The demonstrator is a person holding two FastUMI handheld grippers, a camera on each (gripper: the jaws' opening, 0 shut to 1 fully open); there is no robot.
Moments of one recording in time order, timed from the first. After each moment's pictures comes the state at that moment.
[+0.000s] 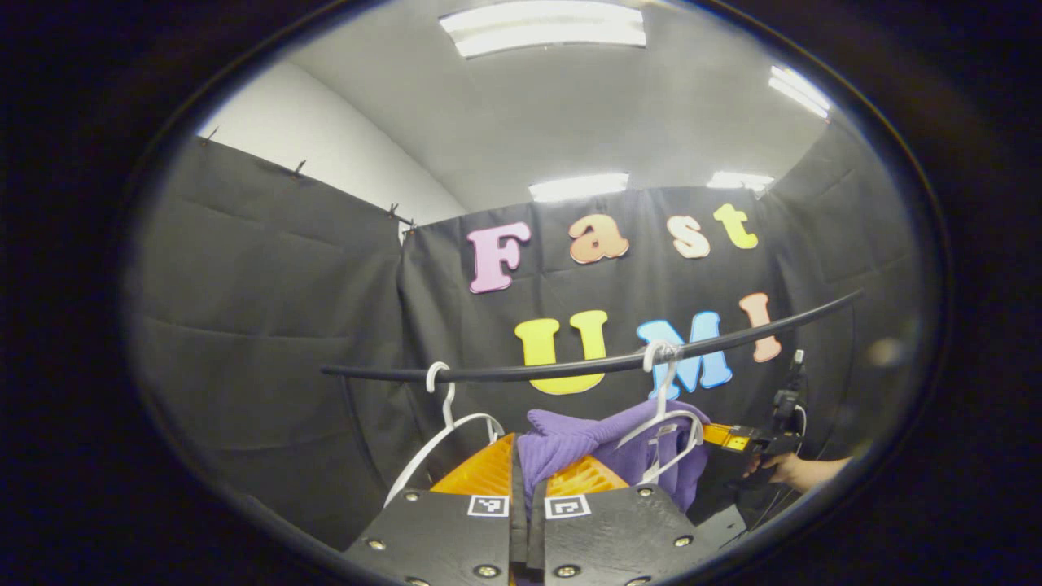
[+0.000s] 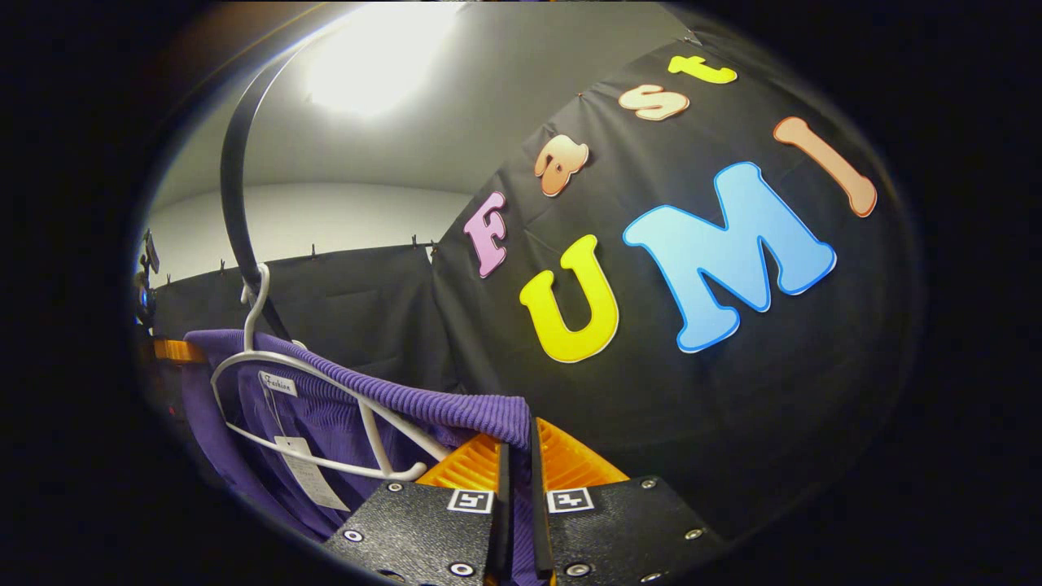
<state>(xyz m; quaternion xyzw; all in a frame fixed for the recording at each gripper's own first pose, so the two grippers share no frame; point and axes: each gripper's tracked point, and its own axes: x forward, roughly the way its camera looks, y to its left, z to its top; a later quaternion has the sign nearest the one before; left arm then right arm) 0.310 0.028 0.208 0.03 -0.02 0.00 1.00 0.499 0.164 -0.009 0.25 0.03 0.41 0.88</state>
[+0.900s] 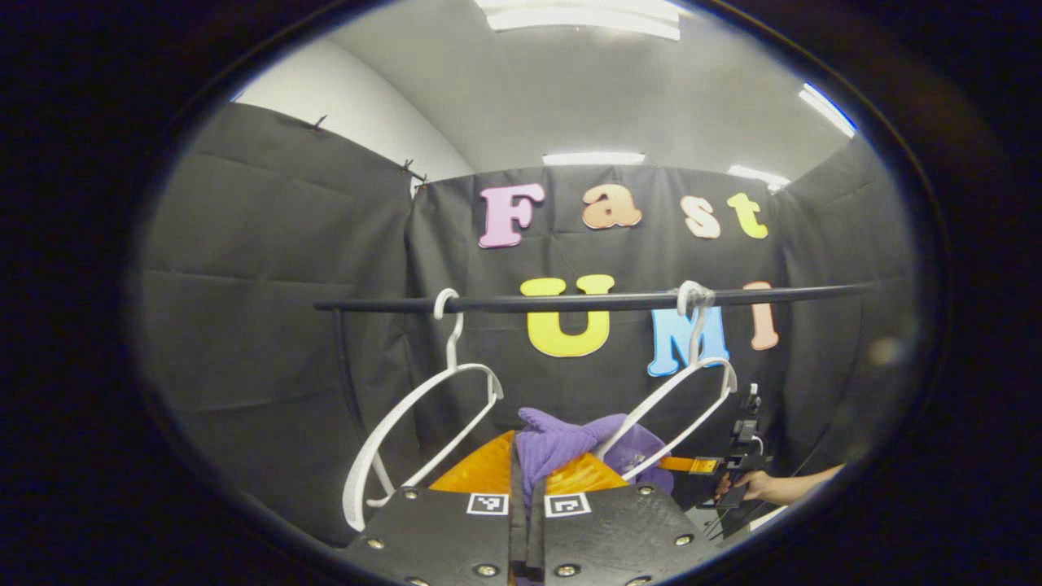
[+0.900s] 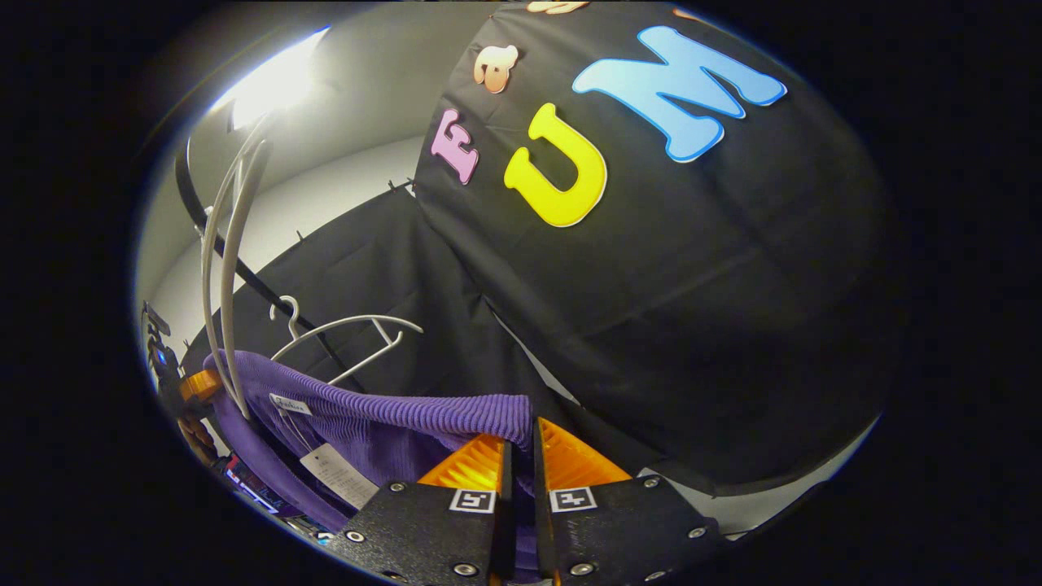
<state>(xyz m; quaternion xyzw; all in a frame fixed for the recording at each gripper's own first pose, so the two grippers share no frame) 0.312 0.055 0.139 -0.03 0.02 0.01 1.00 0.449 0.248 -0.125 0.31 0.23 0.47 0.80</state>
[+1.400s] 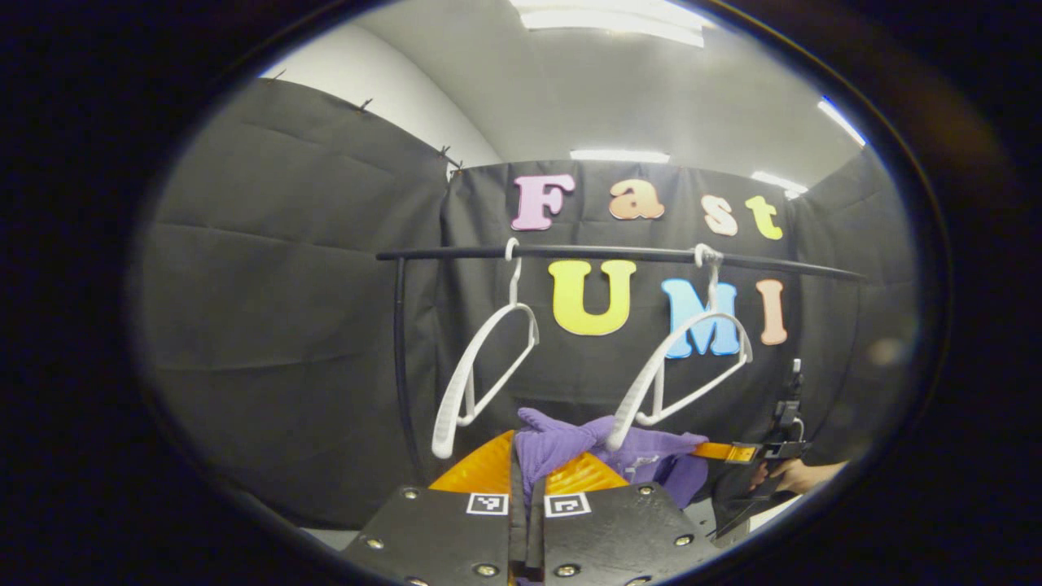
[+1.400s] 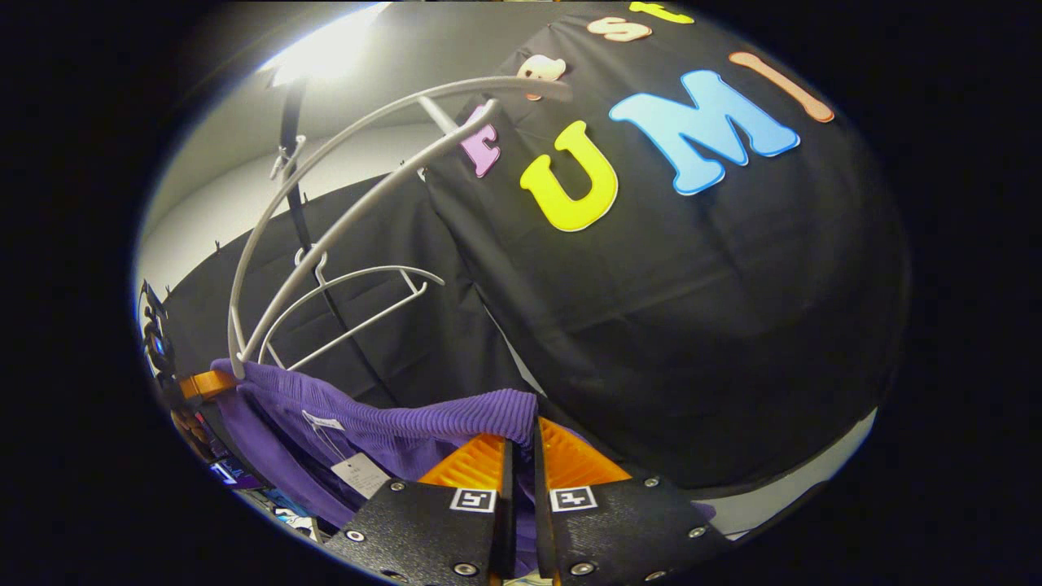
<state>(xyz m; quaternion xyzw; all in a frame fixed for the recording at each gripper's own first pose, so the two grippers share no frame) 0.233 0.089 0.072 -0.04 0.04 0.03 1.00 0.460 0.229 -0.110 0.24 0.20 0.43 0.85</state>
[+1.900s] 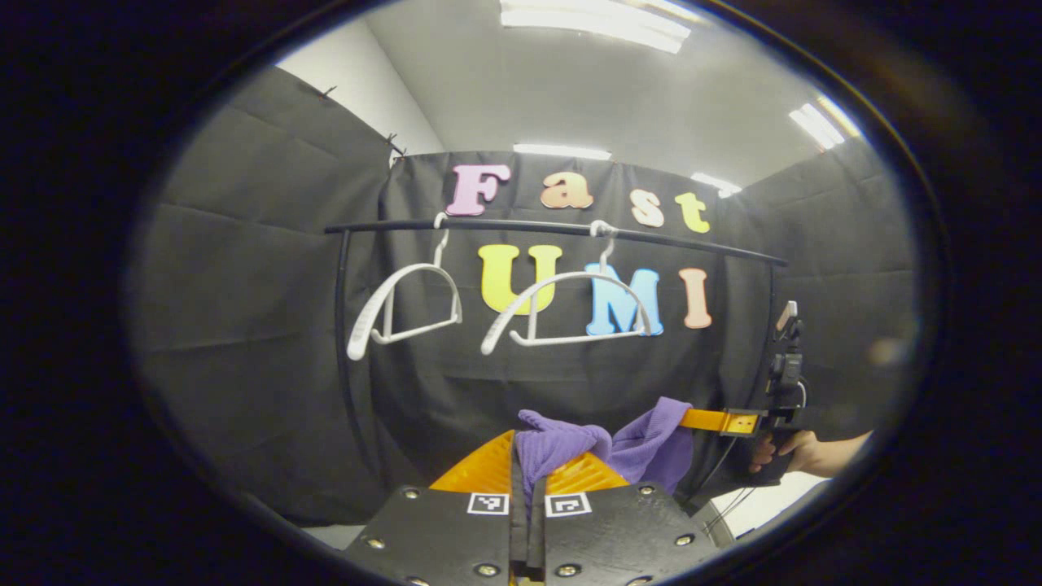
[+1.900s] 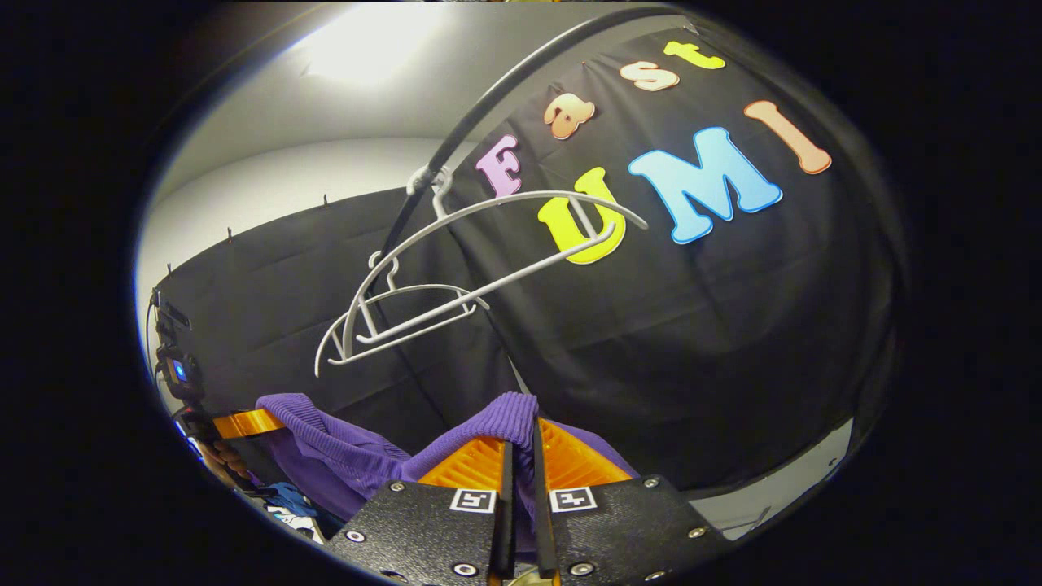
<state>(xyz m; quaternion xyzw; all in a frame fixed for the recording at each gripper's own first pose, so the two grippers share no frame) 0.174 0.012 0.032 -0.07 0.05 -0.11 0.99 0.382 0.204 -0.067 0.22 0.16 0.40 0.88</state>
